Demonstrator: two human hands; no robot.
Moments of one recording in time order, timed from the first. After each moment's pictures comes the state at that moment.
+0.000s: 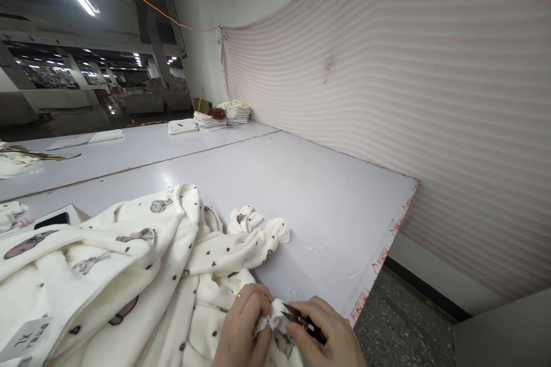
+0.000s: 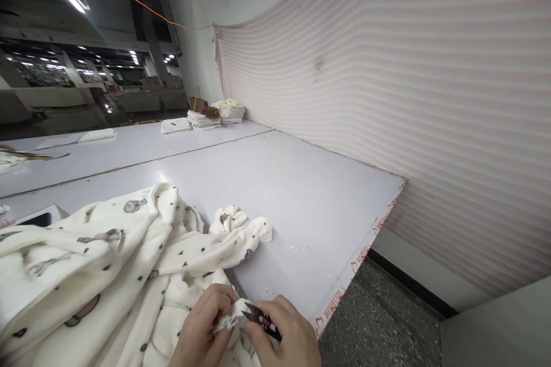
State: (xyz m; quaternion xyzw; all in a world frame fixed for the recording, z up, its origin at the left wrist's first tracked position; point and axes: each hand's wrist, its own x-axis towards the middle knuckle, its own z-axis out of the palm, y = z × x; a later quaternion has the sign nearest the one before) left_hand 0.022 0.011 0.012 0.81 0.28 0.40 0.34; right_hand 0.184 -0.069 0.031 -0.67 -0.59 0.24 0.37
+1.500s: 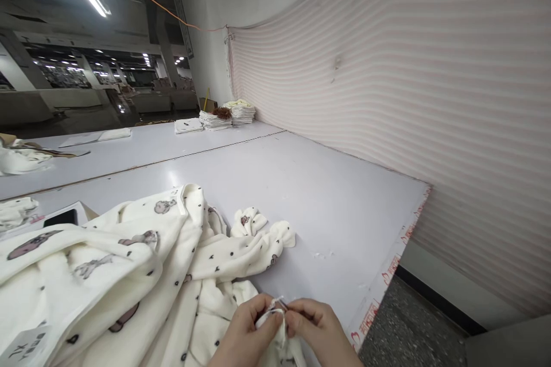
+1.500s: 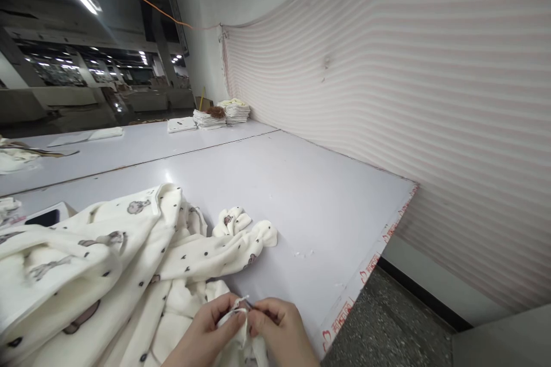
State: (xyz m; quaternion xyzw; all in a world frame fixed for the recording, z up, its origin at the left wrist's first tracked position) left_hand 0.027 0.027 0.018 0.64 0.38 0.25 0.62; right_hand 0.187 -0.028 -0.011 -0.57 -0.47 0.44 0.50
